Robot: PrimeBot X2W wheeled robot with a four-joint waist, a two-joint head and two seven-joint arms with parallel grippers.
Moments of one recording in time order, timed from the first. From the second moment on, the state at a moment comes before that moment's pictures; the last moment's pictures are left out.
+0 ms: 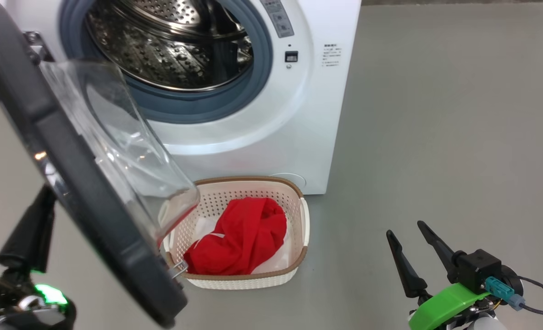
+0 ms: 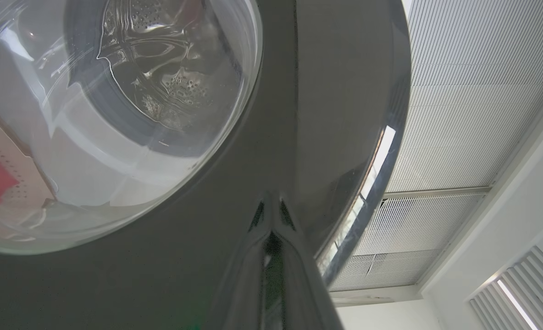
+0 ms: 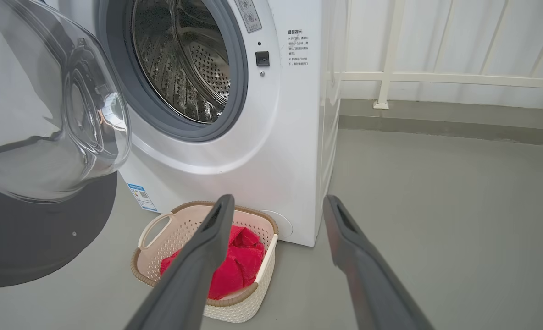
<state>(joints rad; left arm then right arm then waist) -0.12 0.04 0.33 -0.34 -1.68 0.40 0.37 -0.09 -0.10 0.15 0.36 0.29 0.13 -0.26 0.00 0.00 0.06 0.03</state>
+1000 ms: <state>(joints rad) -0.44 0.03 0.02 -0.14 -1.69 0.26 0.01 -0.19 -0.11 0.15 0.36 0.29 0.13 -0.26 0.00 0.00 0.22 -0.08</state>
